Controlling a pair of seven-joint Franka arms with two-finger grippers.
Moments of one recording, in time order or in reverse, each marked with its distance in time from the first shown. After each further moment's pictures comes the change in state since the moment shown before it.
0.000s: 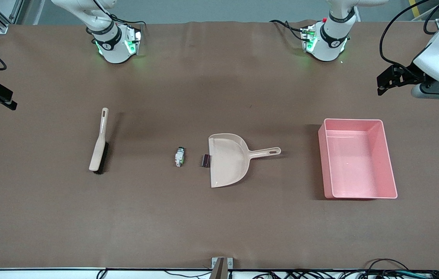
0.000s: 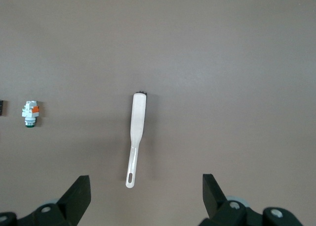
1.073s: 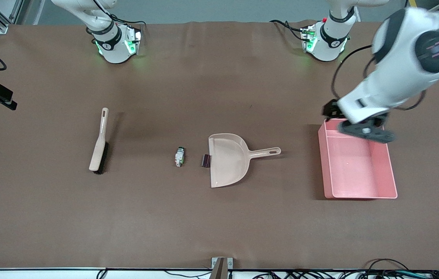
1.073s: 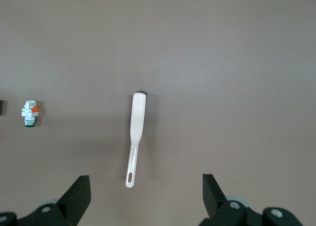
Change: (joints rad) left arm -0.059 0.287 -0.188 0.036 -0.008 0.179 0.006; right arm -0.001 0.000 -0.001 -0.002 0.000 0.000 0.000
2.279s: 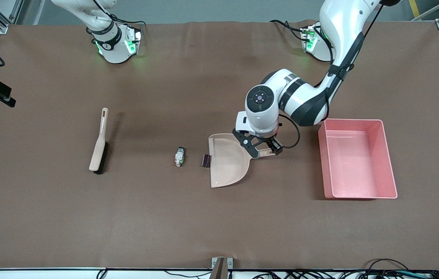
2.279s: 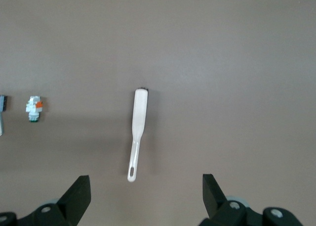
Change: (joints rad) left arm -0.231 0.361 -0.095 0.044 0.340 0.229 0.167; right arm 0.000 -0.006 0.006 0.055 0.000 -0.076 0.000
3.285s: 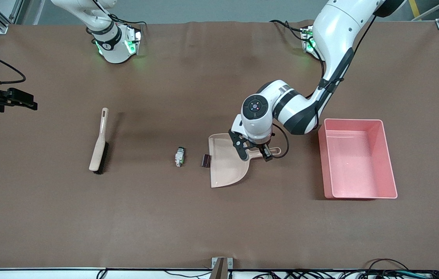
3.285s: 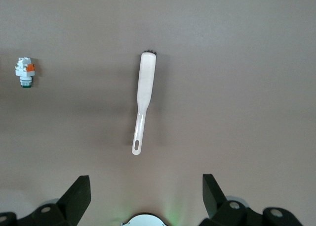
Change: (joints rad) left arm -0.001 0.086 0.001 0.013 0.050 0.096 0.171; right arm 0.021 0.131 0.008 0.019 0.003 -0.099 0.000
